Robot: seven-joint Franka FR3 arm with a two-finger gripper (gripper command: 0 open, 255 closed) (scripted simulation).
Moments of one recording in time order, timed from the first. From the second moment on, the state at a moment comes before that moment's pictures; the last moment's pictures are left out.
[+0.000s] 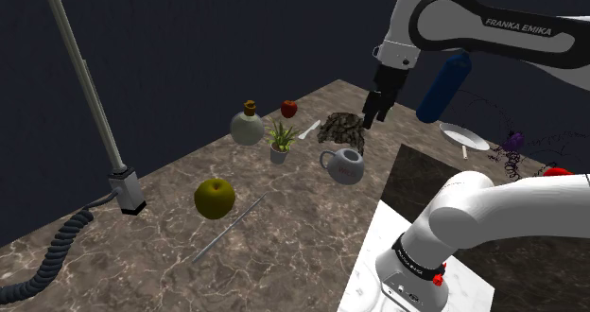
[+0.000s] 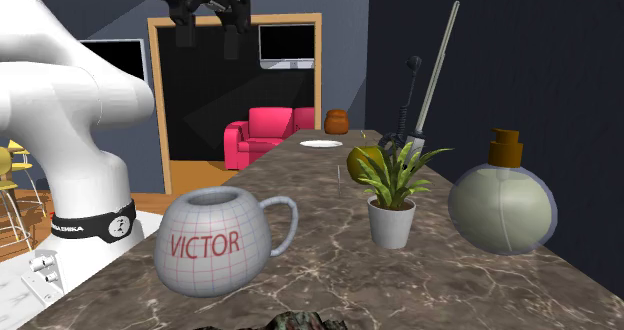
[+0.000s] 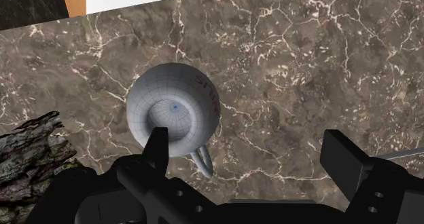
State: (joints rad) arm 0.02 -0.78 -0.01 -2.44 -0.01 1.55 -0.06
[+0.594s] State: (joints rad) arm 0.07 -0.71 0.15 -2.45 0.09 1.67 0.13
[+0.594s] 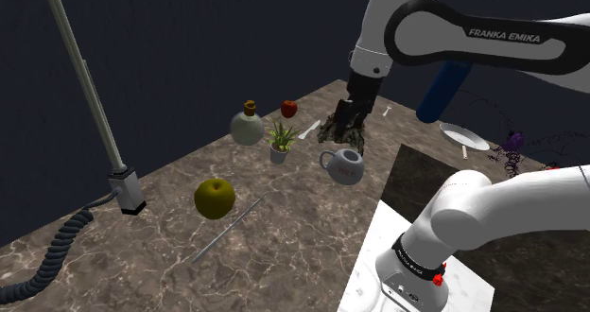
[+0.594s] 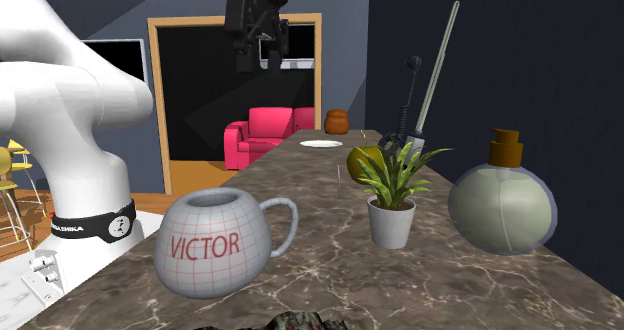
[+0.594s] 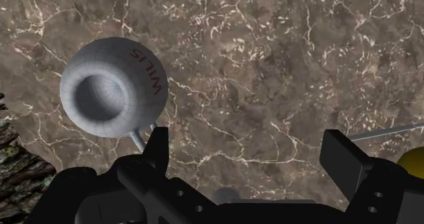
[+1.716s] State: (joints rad) arm 0.09 -0.23 0.57 -2.18 0.04 1.93 0.66
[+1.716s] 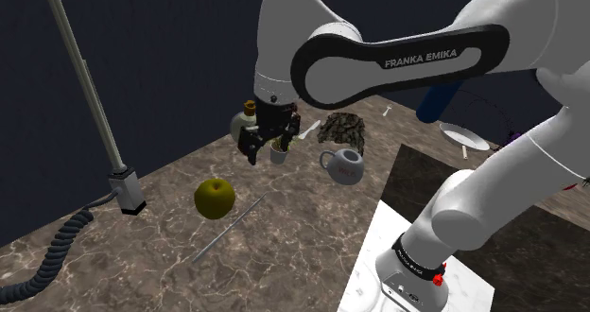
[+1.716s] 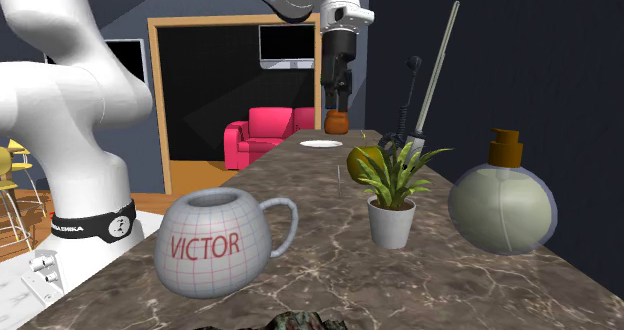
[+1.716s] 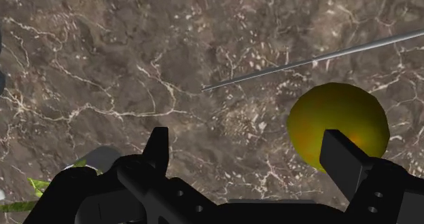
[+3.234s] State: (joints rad) arm 0.17 0.24 0.67 -1.90 -0.32 2.00 1.06
